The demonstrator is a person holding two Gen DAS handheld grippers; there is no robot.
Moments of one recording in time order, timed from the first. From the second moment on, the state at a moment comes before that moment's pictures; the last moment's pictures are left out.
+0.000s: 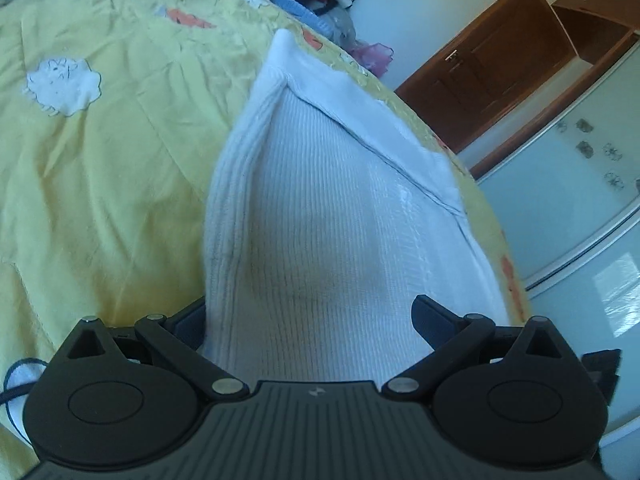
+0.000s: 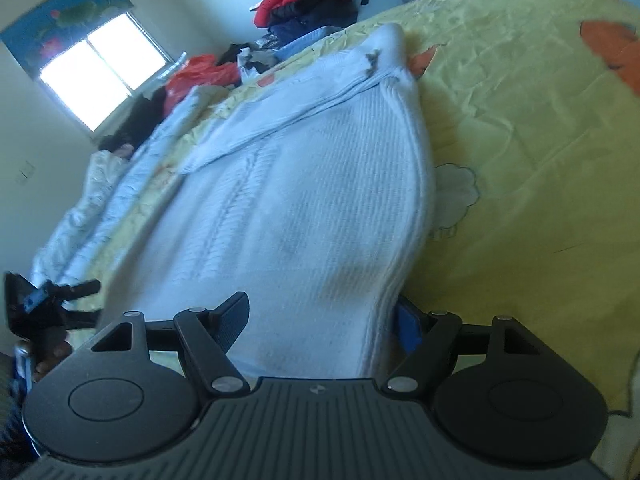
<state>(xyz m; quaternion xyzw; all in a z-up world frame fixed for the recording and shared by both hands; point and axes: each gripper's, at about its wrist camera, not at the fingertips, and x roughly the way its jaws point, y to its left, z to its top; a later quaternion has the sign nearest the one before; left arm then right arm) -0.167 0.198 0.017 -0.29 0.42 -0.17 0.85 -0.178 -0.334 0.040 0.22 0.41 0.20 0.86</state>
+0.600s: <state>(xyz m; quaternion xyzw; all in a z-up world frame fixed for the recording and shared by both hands) -0.161 0.192 0.020 -0.21 0.46 -0.12 0.85 -0.162 -0.352 0.023 0.30 0.44 0.21 0.82</state>
